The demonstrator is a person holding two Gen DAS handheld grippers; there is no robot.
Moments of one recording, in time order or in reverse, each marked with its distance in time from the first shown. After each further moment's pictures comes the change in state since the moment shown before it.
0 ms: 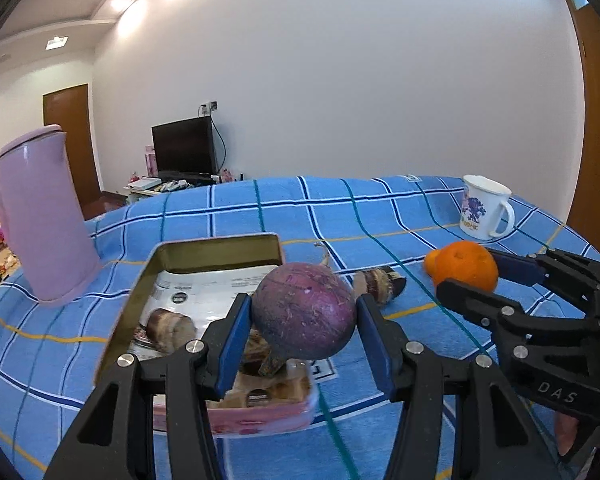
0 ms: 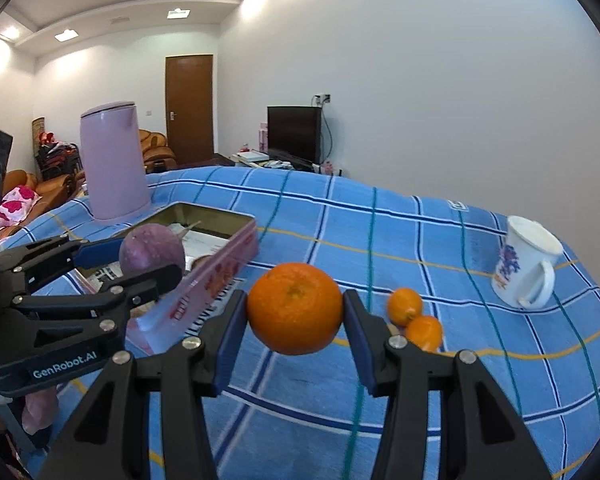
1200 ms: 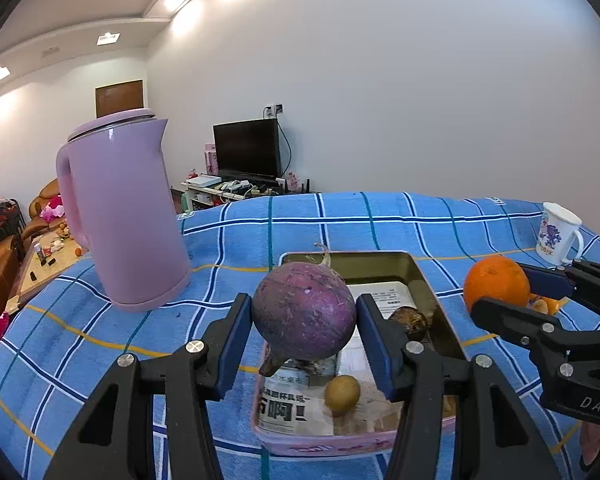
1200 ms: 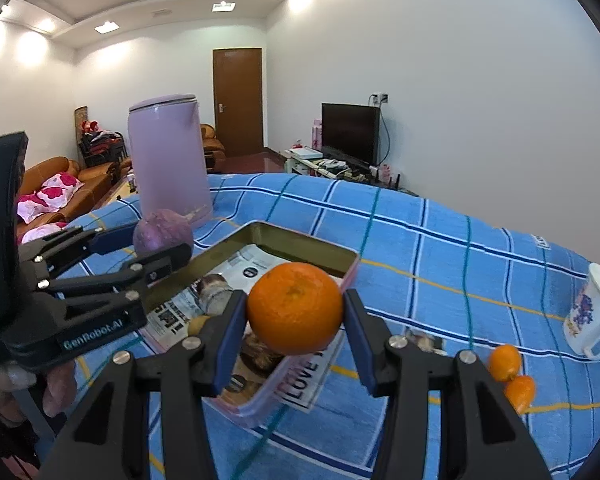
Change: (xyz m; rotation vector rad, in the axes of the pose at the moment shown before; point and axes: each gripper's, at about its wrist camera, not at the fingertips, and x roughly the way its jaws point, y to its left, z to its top) left arm -0.004 0.097 0.004 -0.070 -0.019 0.196; right arm 0.045 0.069 0.041 -0.059 0.022 0.176
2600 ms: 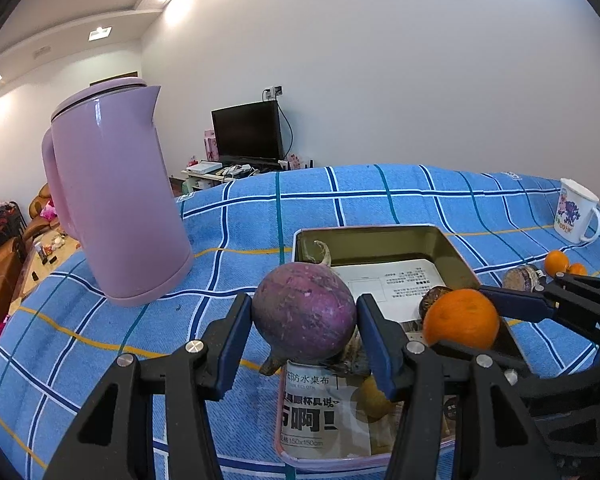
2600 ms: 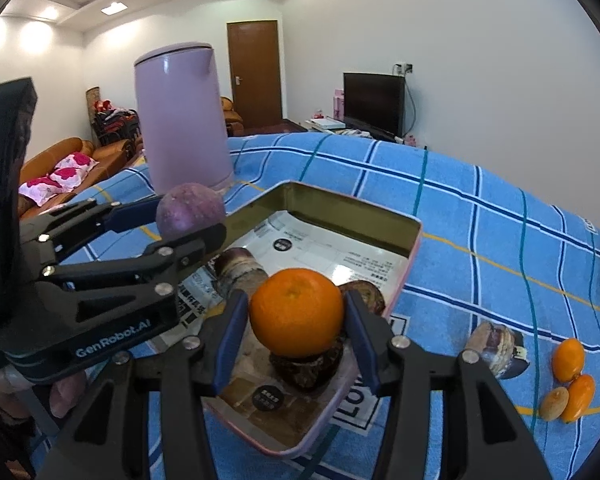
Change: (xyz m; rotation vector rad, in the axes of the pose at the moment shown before) left arm 0.037 0.016 -0.007 0.024 0.064 0.006; right arm 0.053 0.024 -0.009 -0.014 0.103 0.082
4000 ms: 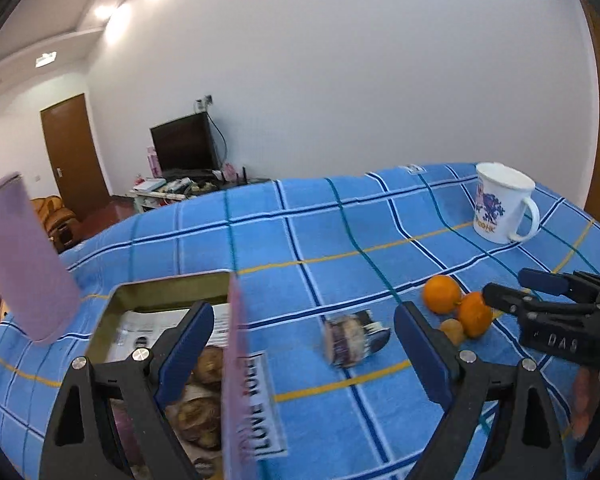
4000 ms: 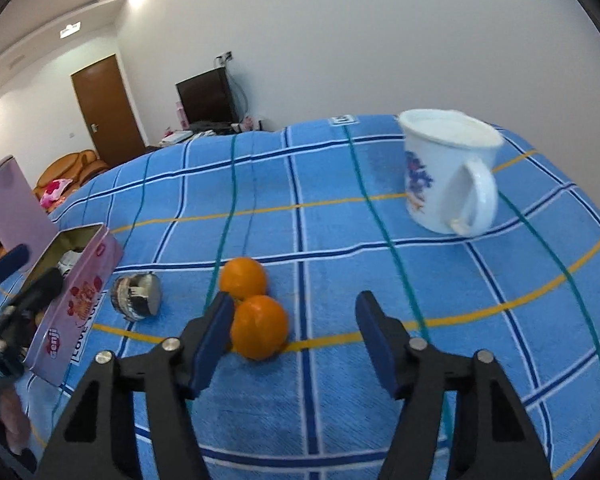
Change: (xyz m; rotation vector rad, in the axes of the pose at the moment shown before) left arm 0.004 -0.182 0.037 0.133 0.027 -0.132; right arm -0.105 -0.213 -0.071 0.431 0.033 -0.356
